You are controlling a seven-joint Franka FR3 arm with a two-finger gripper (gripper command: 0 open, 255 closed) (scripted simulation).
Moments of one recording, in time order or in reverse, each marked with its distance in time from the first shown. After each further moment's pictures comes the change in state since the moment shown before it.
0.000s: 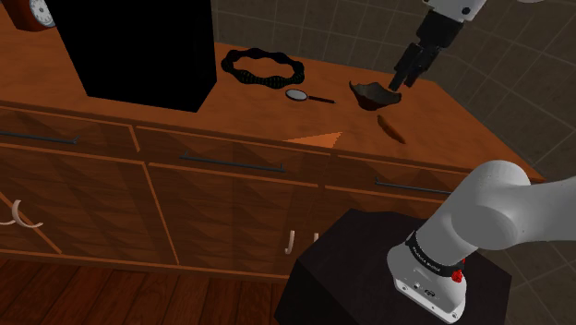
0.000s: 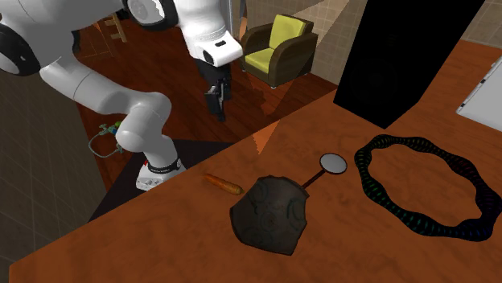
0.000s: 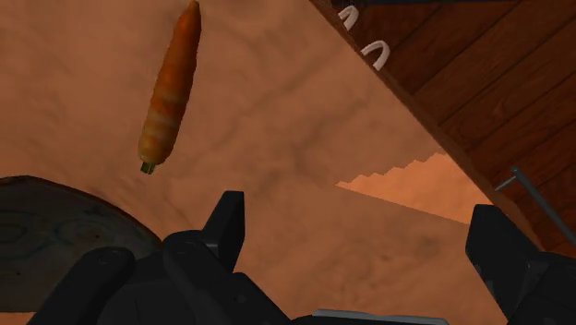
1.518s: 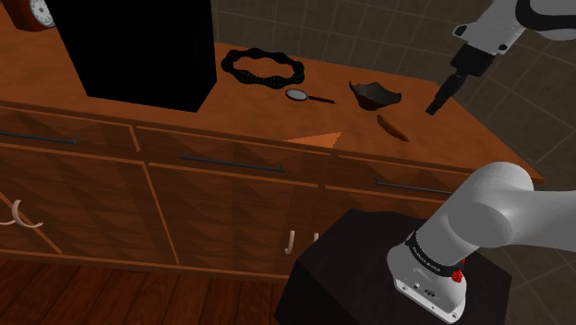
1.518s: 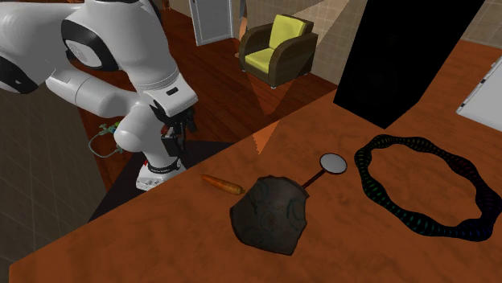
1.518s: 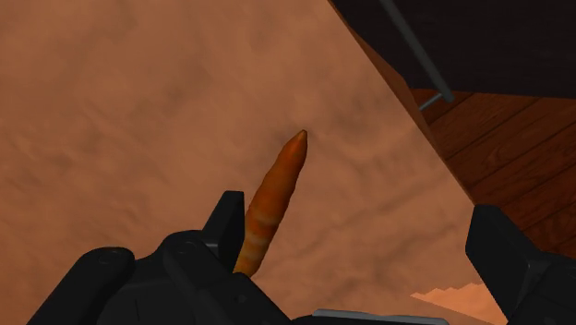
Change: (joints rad) arm -0.073 -0.180 -0.241 -0.130 -0.183 -0.073 -0.279
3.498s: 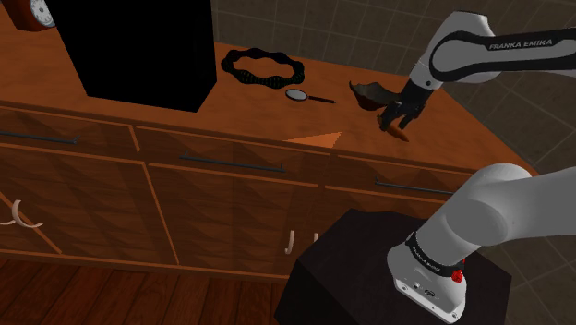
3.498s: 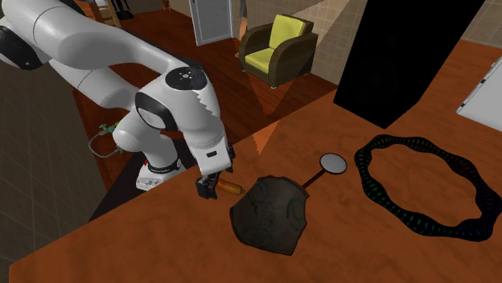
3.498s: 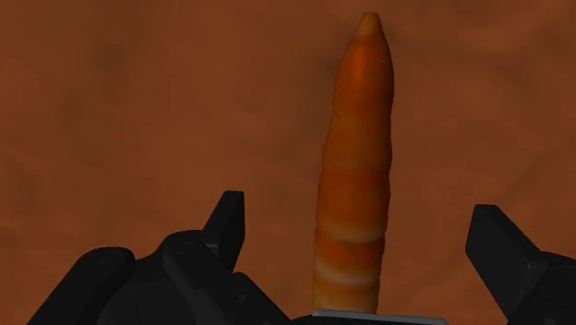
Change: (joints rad) arm -0.051 0.341 -0.047 -0.161 -0.022 0.507 0.319
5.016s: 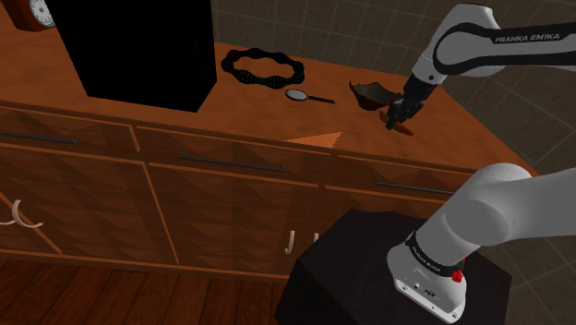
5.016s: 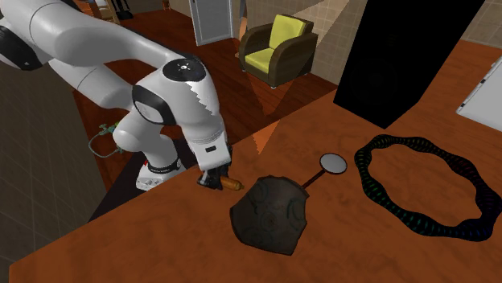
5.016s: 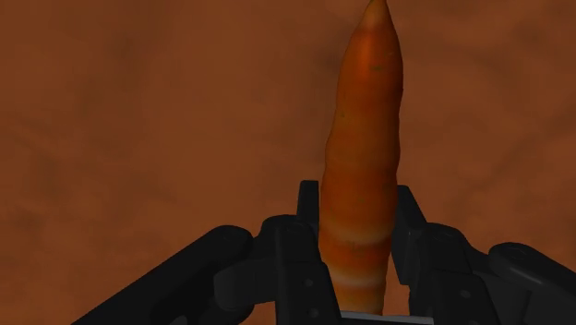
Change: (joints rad) arm 0.003 -0.013 0.011 0.032 0.008 -0.043 0.003
